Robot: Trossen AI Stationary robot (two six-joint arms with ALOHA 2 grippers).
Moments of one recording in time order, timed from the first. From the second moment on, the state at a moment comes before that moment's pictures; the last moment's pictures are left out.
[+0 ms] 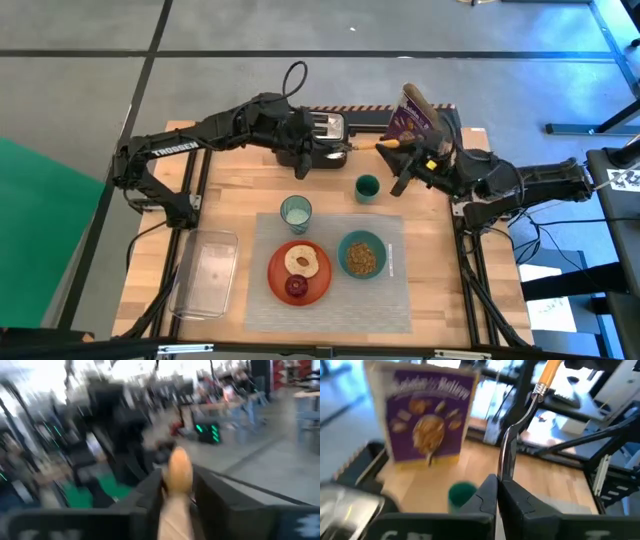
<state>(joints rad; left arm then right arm) 0.28 1.51 1.56 -0.45 0.18 -0.15 0.14 1.03 1.06 0.06 0.64 0.22</state>
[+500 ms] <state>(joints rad) 0.32 1.52 1.56 -0.79 0.20 -0.51 0.14 1.20 1.41 -0.65 0.48 -0.06</state>
